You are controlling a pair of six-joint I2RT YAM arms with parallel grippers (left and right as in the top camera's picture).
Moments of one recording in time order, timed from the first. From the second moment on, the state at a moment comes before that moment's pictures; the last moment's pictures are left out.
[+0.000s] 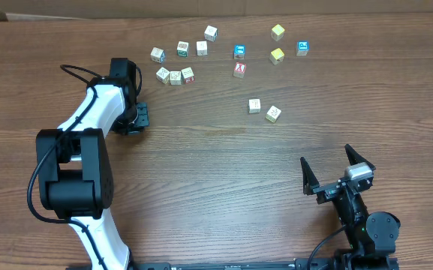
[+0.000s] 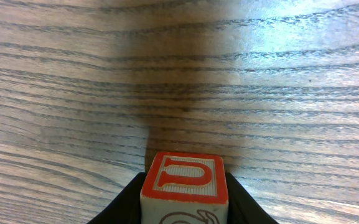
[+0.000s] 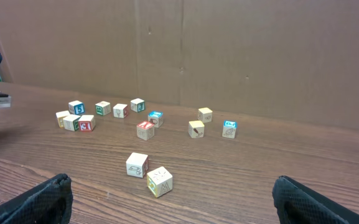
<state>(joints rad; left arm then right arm) -0.02 2.04 1.39 -0.80 -0.13 -0.17 0.01 0.01 0.02 -0.01 -0.27 -0.03</state>
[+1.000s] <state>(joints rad) -0.24 2.03 1.38 -1.17 -0.08 -0.31 0.01 0.01 0.02 -0.01 -0.27 -0.03</state>
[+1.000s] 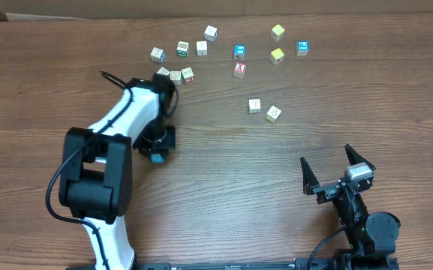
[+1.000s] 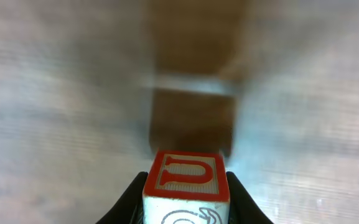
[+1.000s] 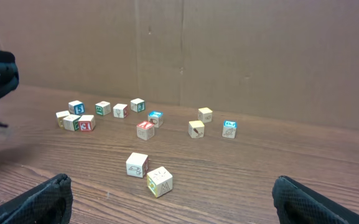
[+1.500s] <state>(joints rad) -0.34 1.39 0.99 -1.05 -0.05 -0.51 0.01 0.01 0.02 -0.01 -0.27 -0.03</state>
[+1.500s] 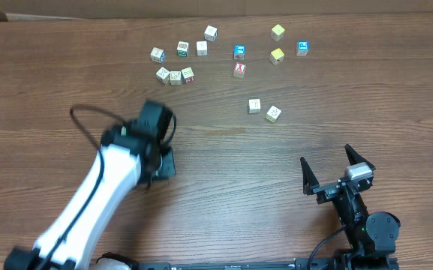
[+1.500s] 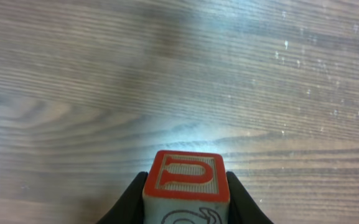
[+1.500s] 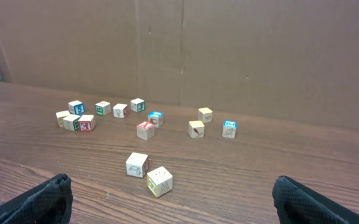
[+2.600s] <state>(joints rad) -0.43 1.59 0.80 -0.82 -0.01 -0.49 0.01 0.01 0.02 -0.01 -0.27 -0.03</state>
